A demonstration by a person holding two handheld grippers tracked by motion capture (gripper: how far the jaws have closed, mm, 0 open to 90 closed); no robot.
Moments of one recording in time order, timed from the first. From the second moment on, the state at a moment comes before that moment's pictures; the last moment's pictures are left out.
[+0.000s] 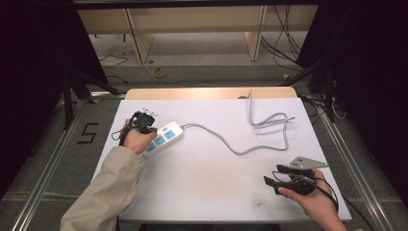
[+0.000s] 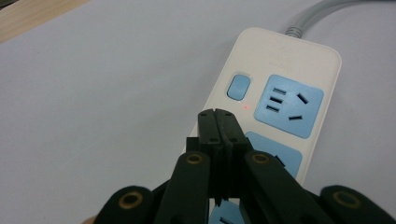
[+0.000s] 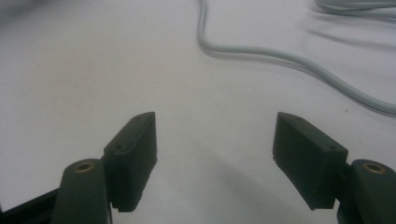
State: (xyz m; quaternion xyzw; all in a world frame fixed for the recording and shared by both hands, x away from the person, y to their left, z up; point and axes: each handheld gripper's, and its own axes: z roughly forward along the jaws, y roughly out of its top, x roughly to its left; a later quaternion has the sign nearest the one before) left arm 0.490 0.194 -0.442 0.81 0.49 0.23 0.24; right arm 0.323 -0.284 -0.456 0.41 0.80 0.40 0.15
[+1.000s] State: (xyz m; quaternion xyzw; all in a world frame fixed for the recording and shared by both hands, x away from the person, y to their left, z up) left arm 0.496 0.191 -0.449 0.82 0.48 0.23 0.23; right arm 0.322 -0.284 -0.457 0.41 0.80 0.40 0.15
